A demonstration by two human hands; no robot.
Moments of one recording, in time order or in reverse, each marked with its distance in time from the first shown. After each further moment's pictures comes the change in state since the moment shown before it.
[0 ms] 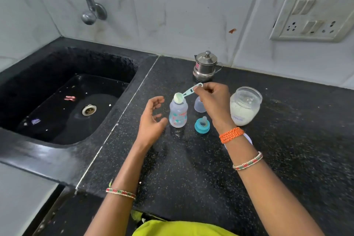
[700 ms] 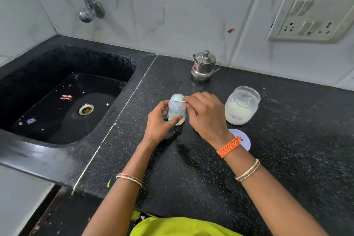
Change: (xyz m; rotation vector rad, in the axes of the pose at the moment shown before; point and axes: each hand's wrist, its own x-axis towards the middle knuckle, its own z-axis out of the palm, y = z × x) left_hand 0.015 -0.023 0.021 0.169 -0.031 0.081; right_hand -0.031 0.017 0.000 -0.698 -0.027 -0.831
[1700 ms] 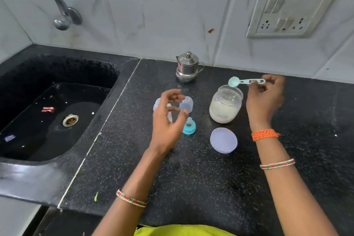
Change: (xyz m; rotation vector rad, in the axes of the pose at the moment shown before) left_hand -0.020 0.087 0.031 -0.249 0.021 0.249; right_hand -0.009 0.104 -0.065 0.330 0.627 0.919
